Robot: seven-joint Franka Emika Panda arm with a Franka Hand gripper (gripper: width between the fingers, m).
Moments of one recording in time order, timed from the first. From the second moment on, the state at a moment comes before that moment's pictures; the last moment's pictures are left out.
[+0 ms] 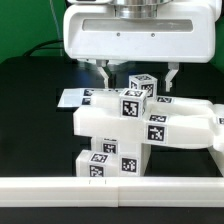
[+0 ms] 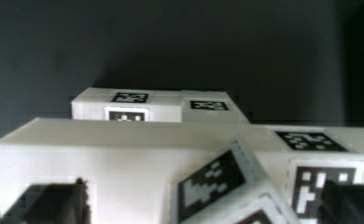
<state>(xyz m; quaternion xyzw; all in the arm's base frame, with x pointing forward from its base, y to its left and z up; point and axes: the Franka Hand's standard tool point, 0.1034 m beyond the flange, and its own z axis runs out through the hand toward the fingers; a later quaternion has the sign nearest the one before) 0.588 0.013 0.110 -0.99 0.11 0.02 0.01</state>
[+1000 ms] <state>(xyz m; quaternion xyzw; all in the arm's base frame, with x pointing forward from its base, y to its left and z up) 0.587 0.014 0.108 -1.00 -0.05 0.02 0.01</state>
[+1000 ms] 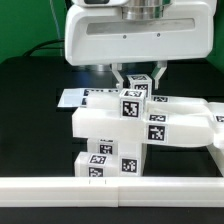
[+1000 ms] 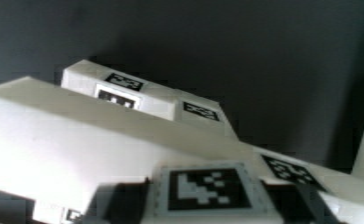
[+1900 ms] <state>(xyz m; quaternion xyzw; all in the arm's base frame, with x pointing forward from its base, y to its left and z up) 0.588 0.017 0.108 -0.95 0.30 0.03 0.02</state>
